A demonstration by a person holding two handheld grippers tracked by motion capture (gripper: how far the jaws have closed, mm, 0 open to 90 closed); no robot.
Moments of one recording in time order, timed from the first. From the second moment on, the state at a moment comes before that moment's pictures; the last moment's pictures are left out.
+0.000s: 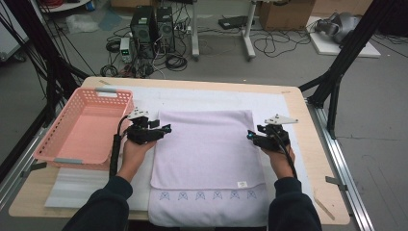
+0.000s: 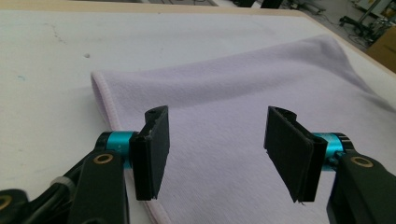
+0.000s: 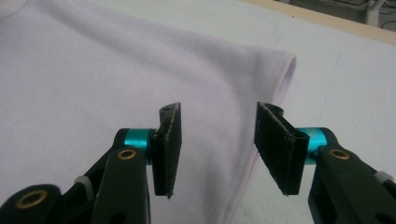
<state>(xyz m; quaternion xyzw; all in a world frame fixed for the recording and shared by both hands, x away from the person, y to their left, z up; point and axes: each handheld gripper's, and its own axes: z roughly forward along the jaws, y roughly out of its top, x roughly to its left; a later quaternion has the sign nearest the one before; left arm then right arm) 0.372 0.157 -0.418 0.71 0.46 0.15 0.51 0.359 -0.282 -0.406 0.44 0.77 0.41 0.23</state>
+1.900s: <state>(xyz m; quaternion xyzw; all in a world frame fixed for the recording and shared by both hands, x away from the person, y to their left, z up) 0.205 0.175 -0.443 0.75 0.43 0.13 0.48 0.205 -0.300 -0.444 0.38 0.80 0.40 0.22</state>
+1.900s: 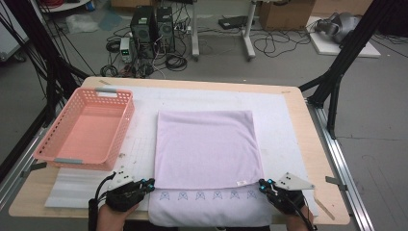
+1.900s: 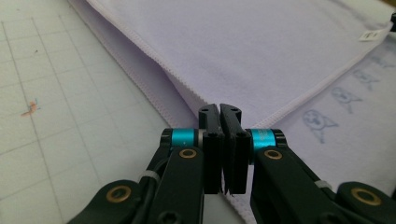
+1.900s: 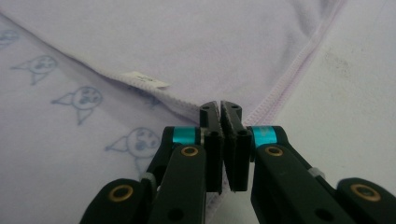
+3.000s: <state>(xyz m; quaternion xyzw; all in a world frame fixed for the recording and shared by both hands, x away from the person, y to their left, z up) 0.159 0.194 -0.430 0.76 0.40 0.09 0.51 0.149 -0.328 -0.426 0.37 0.81 0.43 0.17</state>
